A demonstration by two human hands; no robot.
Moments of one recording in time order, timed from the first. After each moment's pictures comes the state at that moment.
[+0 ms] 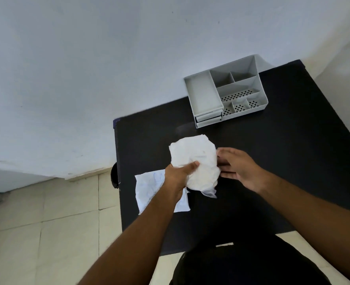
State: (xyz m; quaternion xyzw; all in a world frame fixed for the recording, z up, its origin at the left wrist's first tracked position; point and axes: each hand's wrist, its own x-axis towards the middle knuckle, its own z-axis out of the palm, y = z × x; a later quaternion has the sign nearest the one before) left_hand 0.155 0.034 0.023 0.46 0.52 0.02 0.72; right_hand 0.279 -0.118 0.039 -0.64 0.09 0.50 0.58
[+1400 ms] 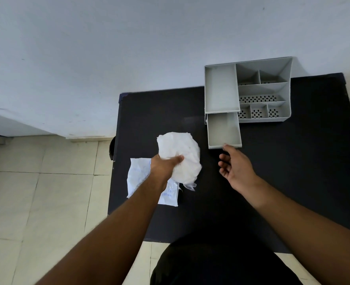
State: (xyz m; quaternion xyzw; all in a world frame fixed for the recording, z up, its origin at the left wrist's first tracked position) left_hand 0.160 0.063 0.005 0.46 0.63 0.07 0.63; right_hand 0.312 -0.085 0.006 -0.60 0.25 0.48 0.59
